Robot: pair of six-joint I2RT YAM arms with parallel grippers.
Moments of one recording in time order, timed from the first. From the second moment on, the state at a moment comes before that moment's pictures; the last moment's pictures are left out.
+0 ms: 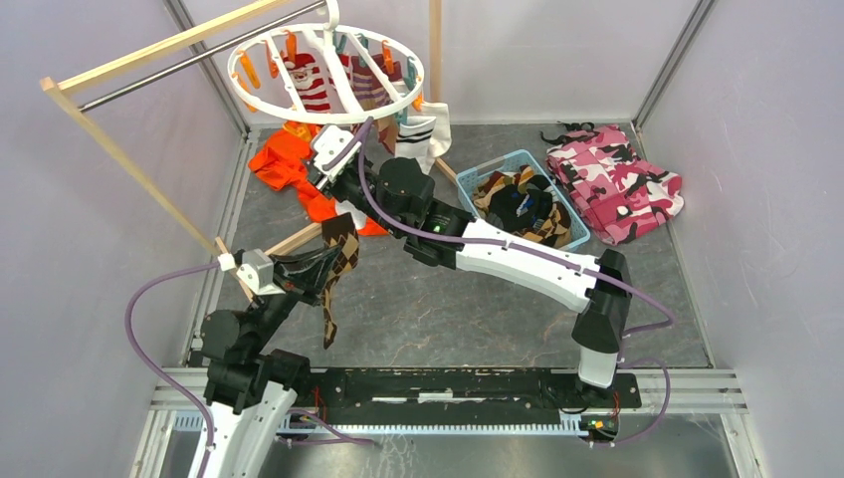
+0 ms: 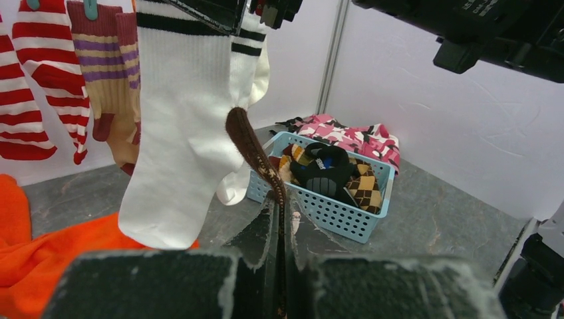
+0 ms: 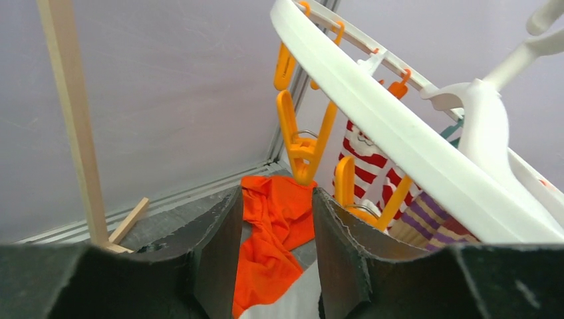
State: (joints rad) left arm -0.27 0.11 0.47 0.00 0.38 -0.28; right arm 1.14 1.84 1.82 0.26 0.22 -0.35
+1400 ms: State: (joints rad) left arm -0.27 0.34 0.45 0.32 0.45 -0.24; right arm 0.99 1.75 1.78 0.27 0.13 -0.26
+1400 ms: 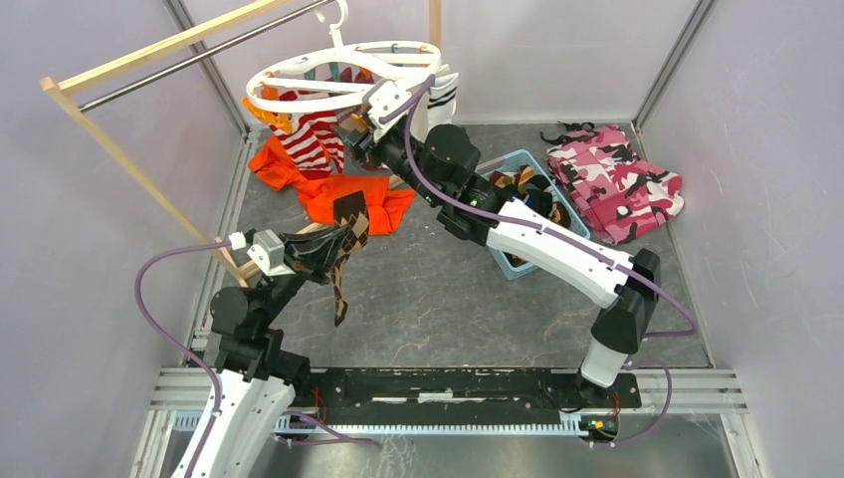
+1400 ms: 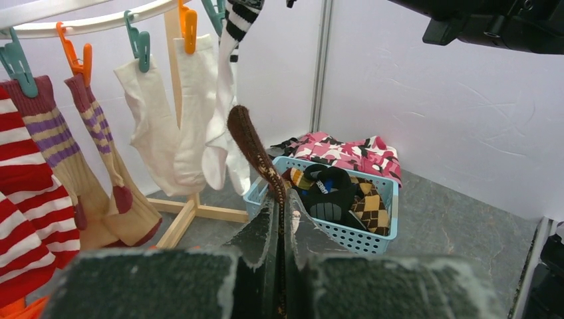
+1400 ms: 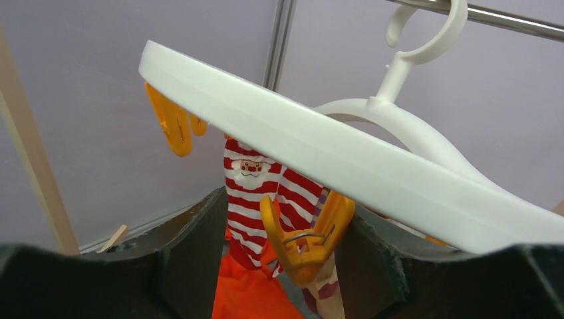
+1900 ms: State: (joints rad) left arm -0.27 0.39 0.45 0.38 0.46 -0.24; right arm 0.95 1.68 1.73 0.27 0.06 -0.19
